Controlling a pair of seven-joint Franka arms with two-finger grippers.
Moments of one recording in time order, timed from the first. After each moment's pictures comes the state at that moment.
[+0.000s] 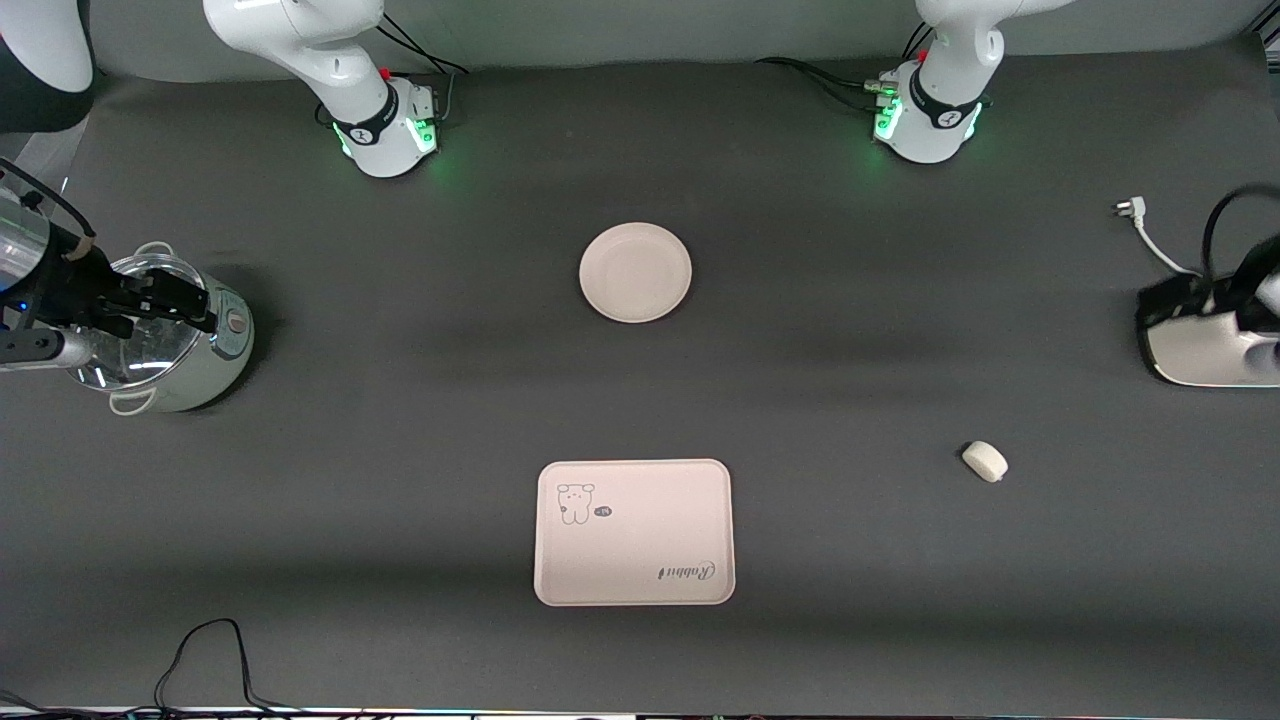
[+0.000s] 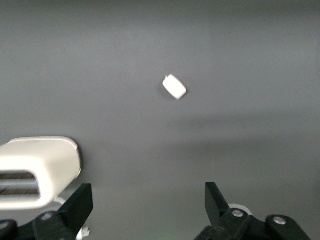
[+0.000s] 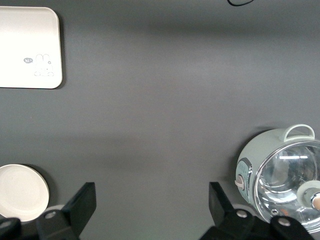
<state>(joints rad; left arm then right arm) 0.19 0.19 -0.18 -1.48 0.08 1.60 0.07 0.18 0.09 -0.15 -1.52 0.03 1.58 0.00</state>
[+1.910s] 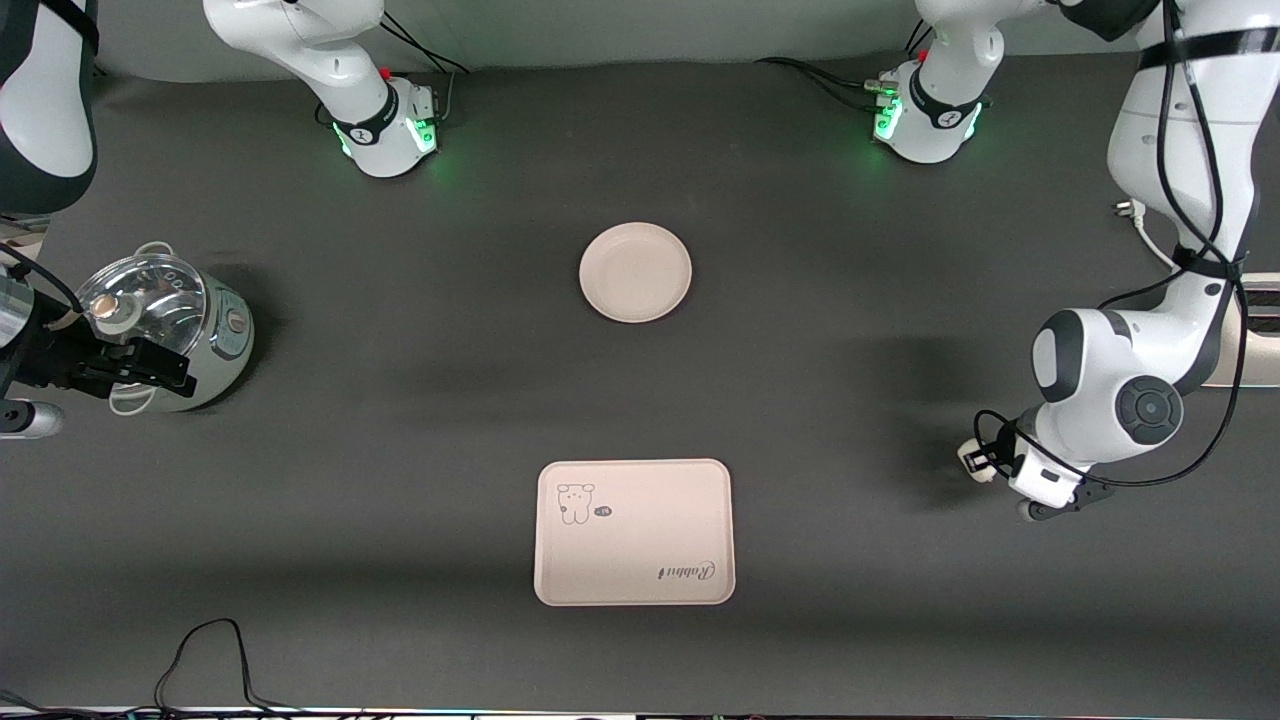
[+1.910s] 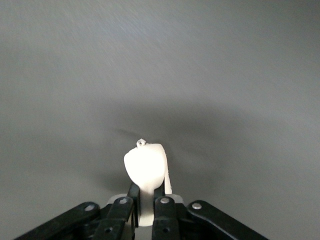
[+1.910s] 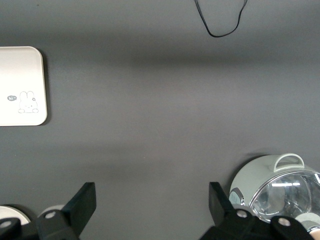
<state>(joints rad) 0.12 0.57 -0.19 -1.78 0.08 2.25 -0.42 0.16 0.23 -0.19 -1.41 0.04 1.67 0.00</state>
